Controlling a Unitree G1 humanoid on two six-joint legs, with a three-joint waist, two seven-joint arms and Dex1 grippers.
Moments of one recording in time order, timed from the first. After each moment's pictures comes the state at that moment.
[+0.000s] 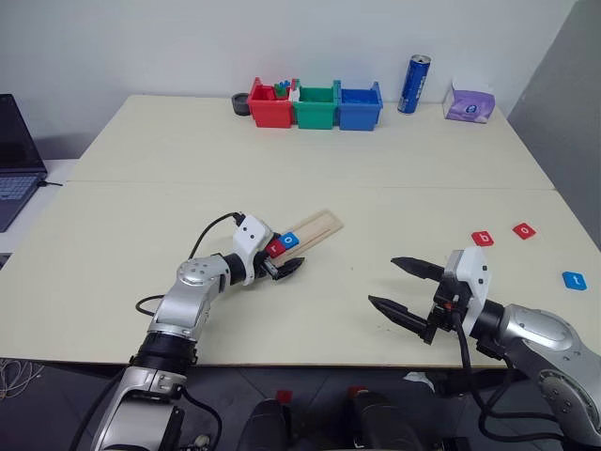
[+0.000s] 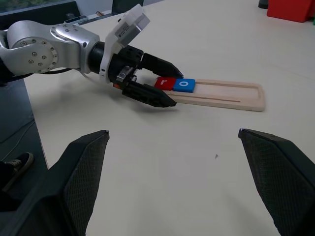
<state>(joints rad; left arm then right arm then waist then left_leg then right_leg) -0.47 0.43 -0.10 0.27 -0.17 0.29 -0.78 0.05 -0.65 -0.05 -0.68 0.62 0.58 0.65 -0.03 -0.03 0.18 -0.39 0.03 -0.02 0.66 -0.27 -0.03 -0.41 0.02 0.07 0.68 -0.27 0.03</state>
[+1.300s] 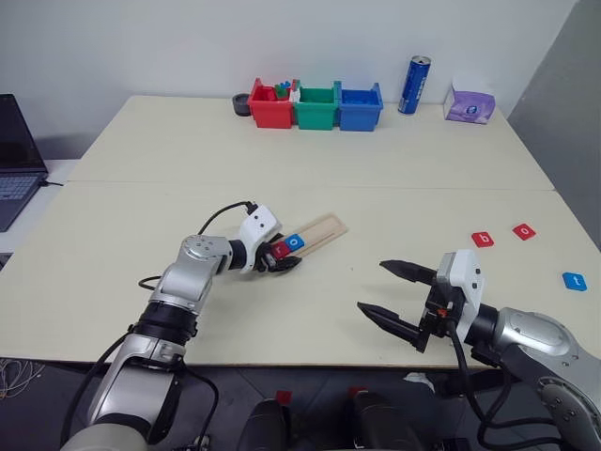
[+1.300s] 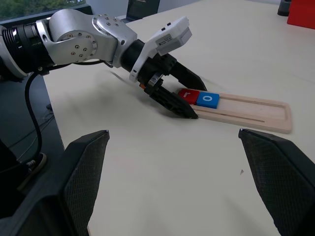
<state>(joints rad) -0.60 0.51 -0.20 0.33 -0.06 0.39 -0.95 0.04 -0.65 -0.04 -0.77 0.66 0.64 0.61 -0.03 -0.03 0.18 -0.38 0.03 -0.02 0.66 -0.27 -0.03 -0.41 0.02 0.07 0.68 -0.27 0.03</state>
